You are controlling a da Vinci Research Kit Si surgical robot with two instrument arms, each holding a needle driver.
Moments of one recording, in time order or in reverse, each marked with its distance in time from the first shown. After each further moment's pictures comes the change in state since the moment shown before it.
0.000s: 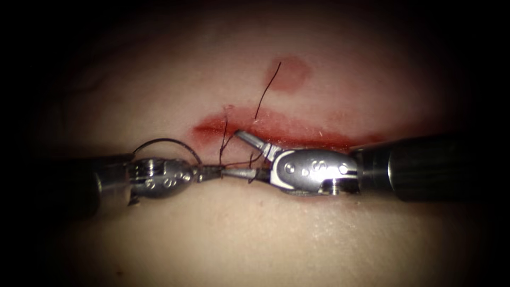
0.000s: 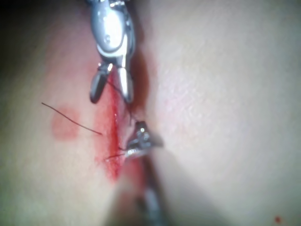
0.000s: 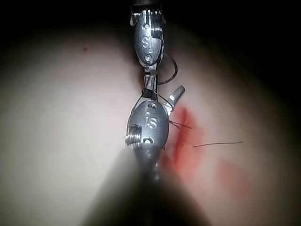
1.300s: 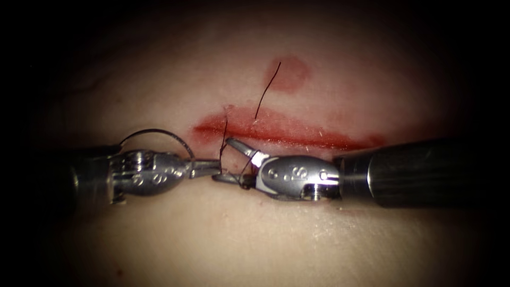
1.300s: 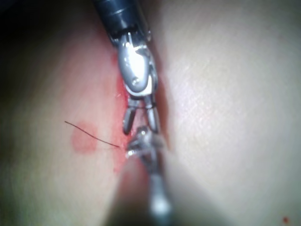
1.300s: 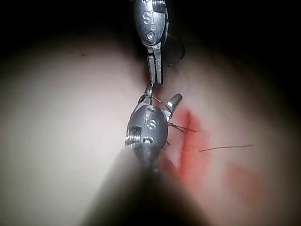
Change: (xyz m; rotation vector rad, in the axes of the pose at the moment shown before) right arm -0.003 -0.002 0.002 0.050 -0.172 -0.028; left arm 0.005 -0.002 -0.005 -0.048 -0.029 0.036
